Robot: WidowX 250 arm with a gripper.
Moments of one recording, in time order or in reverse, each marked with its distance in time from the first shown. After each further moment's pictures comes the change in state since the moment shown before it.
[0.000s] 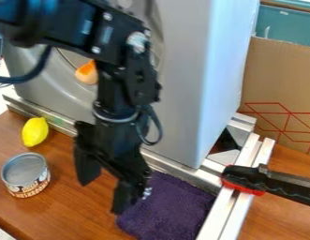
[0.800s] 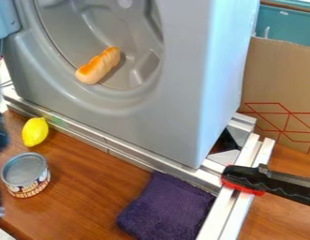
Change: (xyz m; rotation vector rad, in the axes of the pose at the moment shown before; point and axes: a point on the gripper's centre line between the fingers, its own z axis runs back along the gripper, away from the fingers) arm -0.110 0.078 -0.001 0.072 0.008 0.167
